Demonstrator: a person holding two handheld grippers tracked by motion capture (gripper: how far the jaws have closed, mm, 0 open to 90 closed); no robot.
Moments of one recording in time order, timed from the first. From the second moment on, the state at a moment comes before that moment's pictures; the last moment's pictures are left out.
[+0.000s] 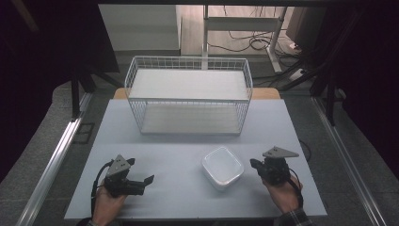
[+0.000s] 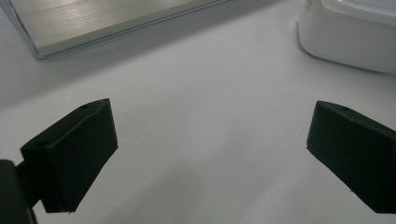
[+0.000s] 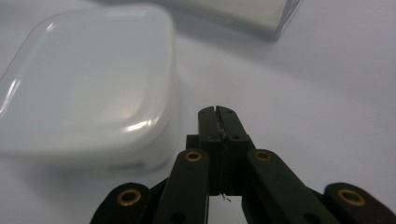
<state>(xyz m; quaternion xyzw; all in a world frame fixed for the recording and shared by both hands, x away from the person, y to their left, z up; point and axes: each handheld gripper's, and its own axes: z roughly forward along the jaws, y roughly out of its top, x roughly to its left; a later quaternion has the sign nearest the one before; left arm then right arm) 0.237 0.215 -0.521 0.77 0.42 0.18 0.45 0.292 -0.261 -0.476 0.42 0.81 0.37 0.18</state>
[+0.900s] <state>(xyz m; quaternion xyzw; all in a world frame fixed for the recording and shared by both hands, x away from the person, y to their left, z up) 0.238 0.212 -0.522 0.78 0.41 0.19 0.43 0.318 -0.228 -0.501 0.41 0.83 0.35 0.11</state>
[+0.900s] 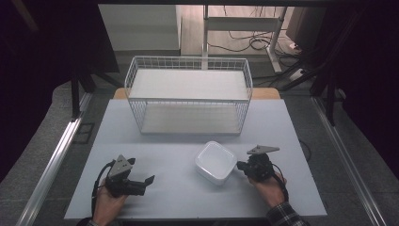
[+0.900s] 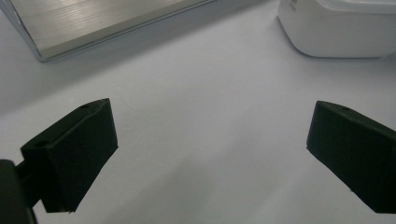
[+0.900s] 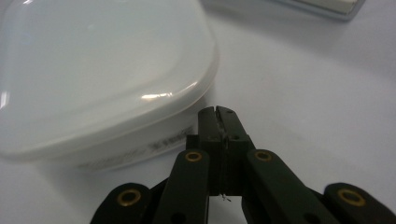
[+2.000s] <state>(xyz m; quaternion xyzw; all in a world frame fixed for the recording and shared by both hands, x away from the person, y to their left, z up) 0.272 0.194 -0.519 0.78 0.43 0.16 0.43 0.325 -0.178 -0.500 0.37 0.85 0.36 0.09</state>
